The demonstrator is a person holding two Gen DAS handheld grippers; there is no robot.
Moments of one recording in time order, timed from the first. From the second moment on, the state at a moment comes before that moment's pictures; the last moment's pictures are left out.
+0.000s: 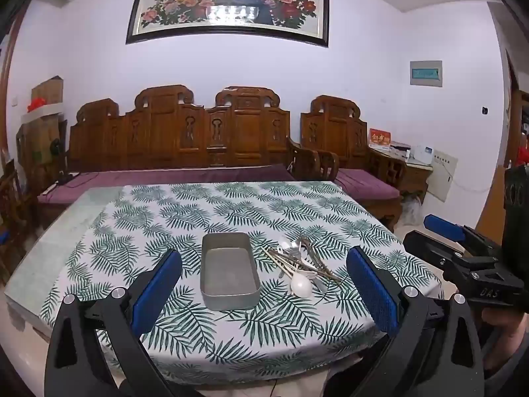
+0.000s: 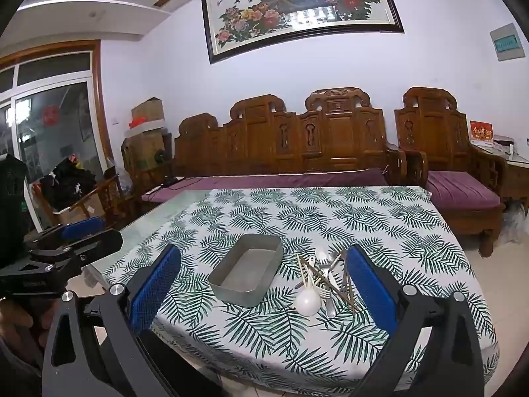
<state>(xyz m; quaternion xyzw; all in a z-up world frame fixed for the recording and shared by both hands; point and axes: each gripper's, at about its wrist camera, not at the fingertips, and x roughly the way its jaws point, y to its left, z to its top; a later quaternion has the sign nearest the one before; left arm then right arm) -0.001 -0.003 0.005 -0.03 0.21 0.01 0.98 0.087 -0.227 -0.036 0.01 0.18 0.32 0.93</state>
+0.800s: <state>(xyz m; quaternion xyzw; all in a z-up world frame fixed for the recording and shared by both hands) -0.001 -0.006 0.007 -0.03 0.21 0.01 0.98 0.088 -0.227 -0.037 0.02 0.18 0.33 0.93</state>
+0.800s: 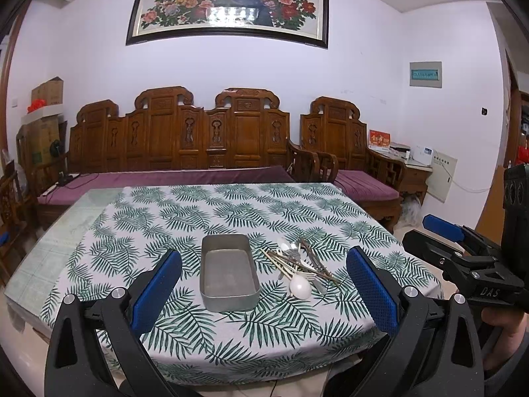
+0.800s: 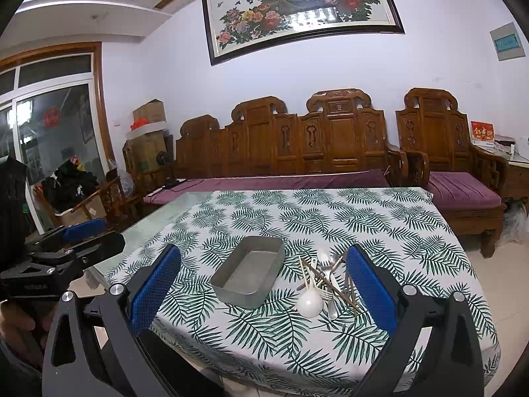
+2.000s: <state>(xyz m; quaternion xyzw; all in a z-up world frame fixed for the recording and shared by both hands) -0.006 -0.008 0.016 -0.03 0.20 0.00 0.98 0.087 -0.225 -0.035 0.02 0.17 0.33 0.93</state>
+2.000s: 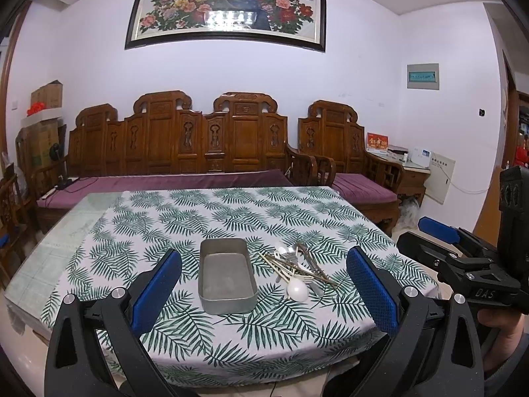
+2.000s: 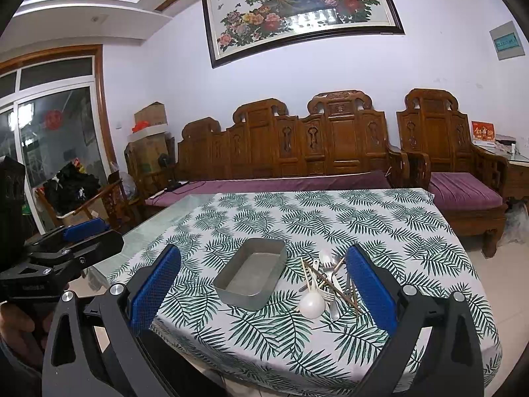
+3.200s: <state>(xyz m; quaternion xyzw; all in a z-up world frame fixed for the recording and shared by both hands) 0.060 -0.004 -0.039 -0.02 0.28 0.00 0.96 0.155 -0.217 -0.083 -0.01 0.24 0.33 0.91</state>
